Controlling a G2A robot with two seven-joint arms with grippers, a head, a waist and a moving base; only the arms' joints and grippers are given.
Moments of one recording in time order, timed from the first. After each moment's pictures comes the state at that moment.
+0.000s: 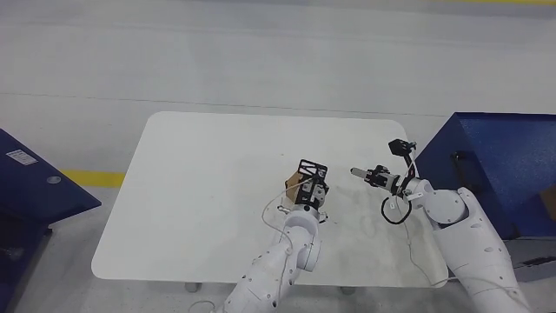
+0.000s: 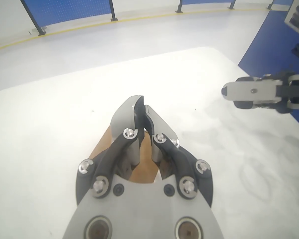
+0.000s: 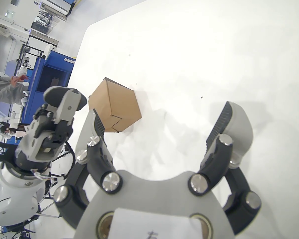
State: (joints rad) left arm 0.93 -1.86 -0.91 -0.87 1.48 0.33 -0.01; right arm -0.95 -1.01 1.30 -1.06 -0.34 -0.42 0.68
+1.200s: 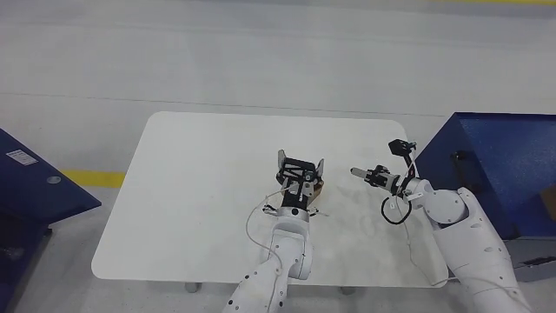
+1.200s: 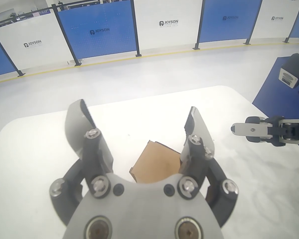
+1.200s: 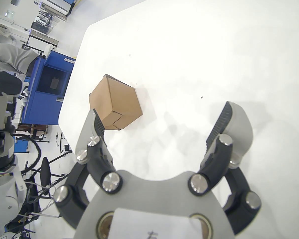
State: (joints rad) left arm 1.12 -1.81 -0.96 -1.24 1.71 0.41 0.04; right arm -0.95 -1.01 1.30 -1.06 -0.34 -0.42 0.68
